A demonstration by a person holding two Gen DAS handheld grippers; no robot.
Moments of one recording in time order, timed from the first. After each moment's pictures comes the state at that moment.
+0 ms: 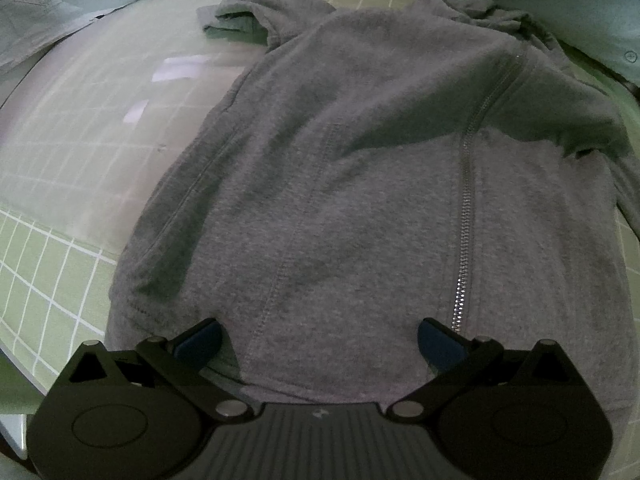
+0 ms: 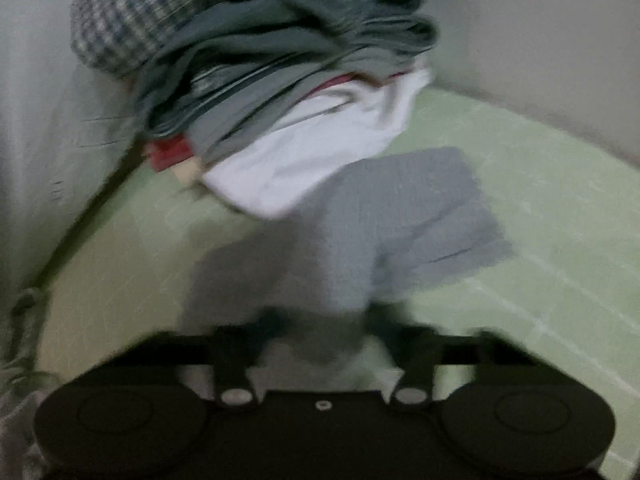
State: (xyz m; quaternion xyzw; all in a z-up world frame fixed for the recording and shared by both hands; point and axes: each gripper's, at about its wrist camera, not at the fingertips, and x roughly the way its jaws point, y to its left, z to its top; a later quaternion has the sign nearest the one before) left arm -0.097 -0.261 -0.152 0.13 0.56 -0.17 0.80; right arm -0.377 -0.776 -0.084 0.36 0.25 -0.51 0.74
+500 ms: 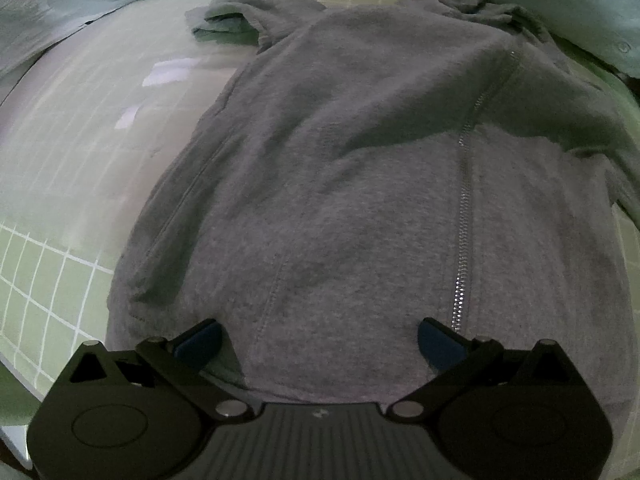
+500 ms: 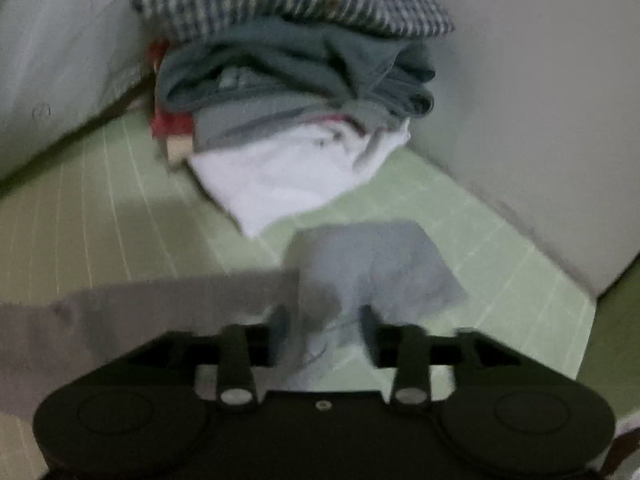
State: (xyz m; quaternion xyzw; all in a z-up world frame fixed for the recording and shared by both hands) left arm -0.097 -0.262 -0.151 0.14 0.56 -0.19 0.80; right arm -0.360 -0.747 -0.068 0.20 0.35 -0.56 0.73
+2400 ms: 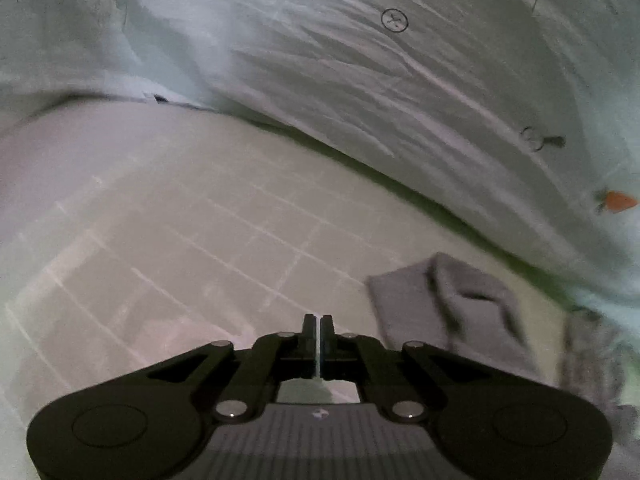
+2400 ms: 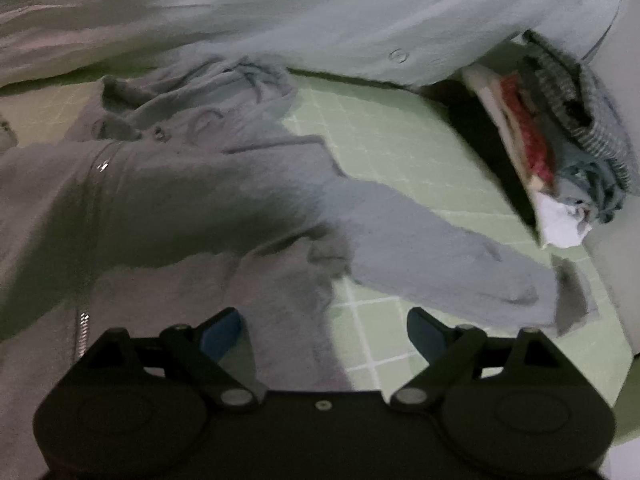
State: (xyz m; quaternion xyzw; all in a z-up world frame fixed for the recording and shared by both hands) left arm 0.229 -0.128 -0.117 -0.09 0.43 -0.20 0.88; right arm -0.103 -0.486 -0.065 0.06 0.45 -0.43 0.78
